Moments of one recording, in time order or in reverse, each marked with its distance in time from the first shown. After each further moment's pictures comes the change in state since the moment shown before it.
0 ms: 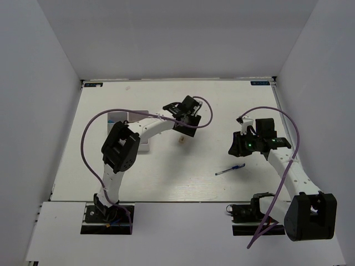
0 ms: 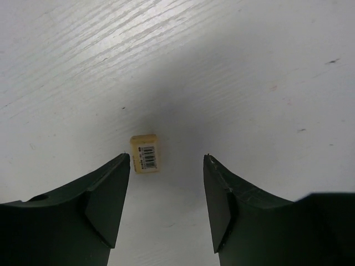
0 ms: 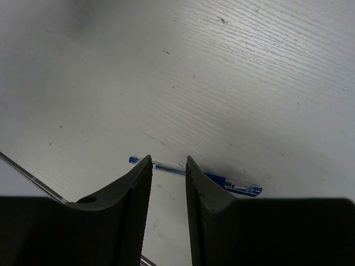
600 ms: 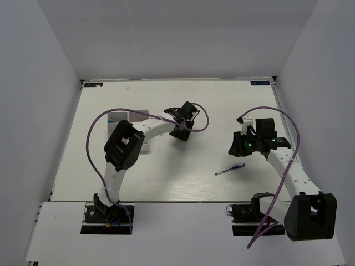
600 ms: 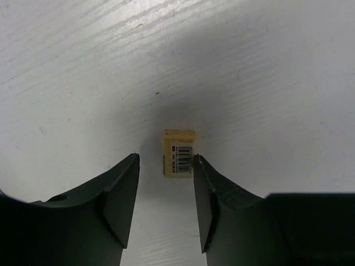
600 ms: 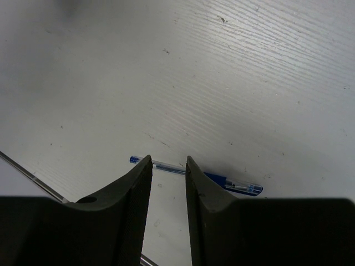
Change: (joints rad) left arm 0.008 0.044 -0.059 -0.011 -0.098 -0.003; right arm 0.000 0.000 0.000 -0.002 0.000 0.005
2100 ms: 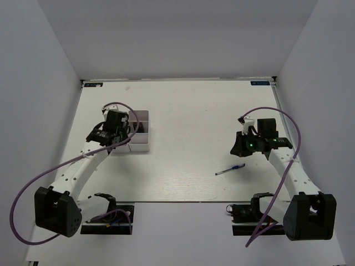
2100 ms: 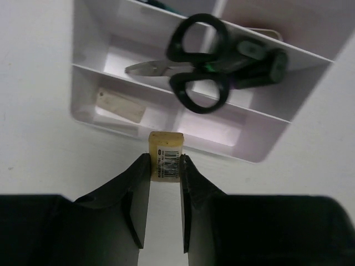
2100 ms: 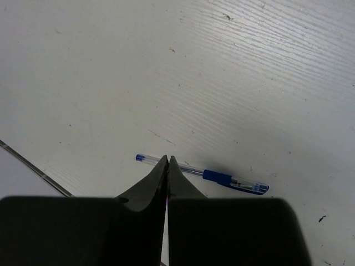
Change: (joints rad) left arm 0.410 -0.973 -0.700 -0.019 -0.173 -0.248; right arm -0.026 -0.001 0.001 -0.014 -0.043 0.003
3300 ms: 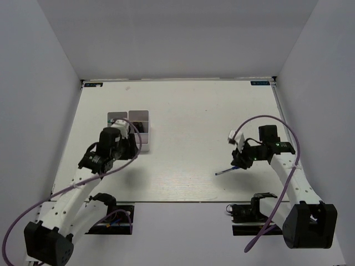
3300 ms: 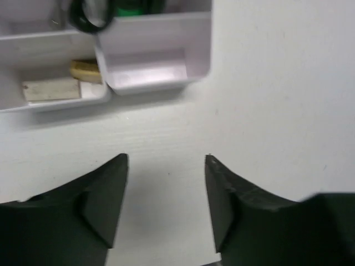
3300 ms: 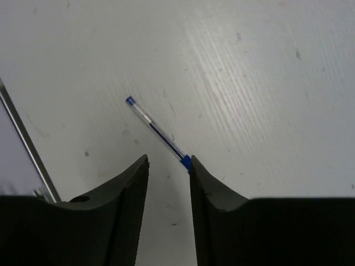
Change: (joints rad) left arm 0.019 -0.286 -0.217 0.078 0.308 0.224; right arm -0.024 -0.071 -0.021 -0.212 -0.182 -0.775
